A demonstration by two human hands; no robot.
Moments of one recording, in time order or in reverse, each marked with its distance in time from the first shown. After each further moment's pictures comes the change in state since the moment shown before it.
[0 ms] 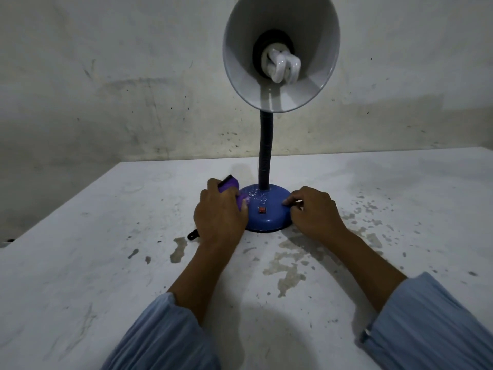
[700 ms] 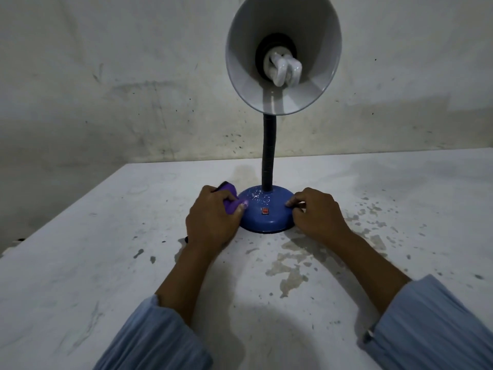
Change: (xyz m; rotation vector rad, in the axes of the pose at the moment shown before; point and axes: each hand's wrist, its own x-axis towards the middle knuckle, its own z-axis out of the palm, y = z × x) left_hand 0.005 -0.020 -0.017 -0.151 -0.147 -0.004; right_hand 0.000 -0.002 -0.002 -0.019 -0.024 0.009
